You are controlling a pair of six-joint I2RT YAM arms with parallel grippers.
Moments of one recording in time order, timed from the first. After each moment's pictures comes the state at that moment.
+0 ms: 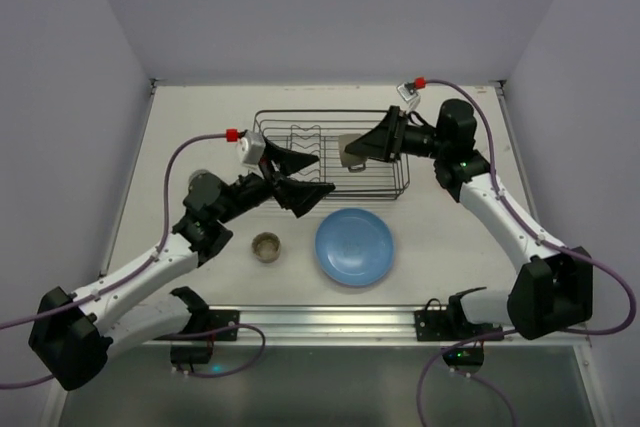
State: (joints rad) left arm -0.66 0.99 0.63 0.63 0.44 -0.51; right arm 0.29 1.32 1.03 0.12 -0.95 0.87
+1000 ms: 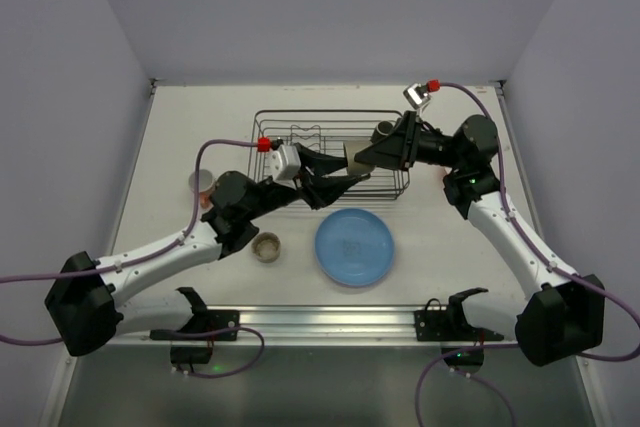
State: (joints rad) left arm -0.85 1.16 0.75 0.81 0.39 -0.18; right arm 0.28 1.18 0.92 0.47 -1.09 1.21
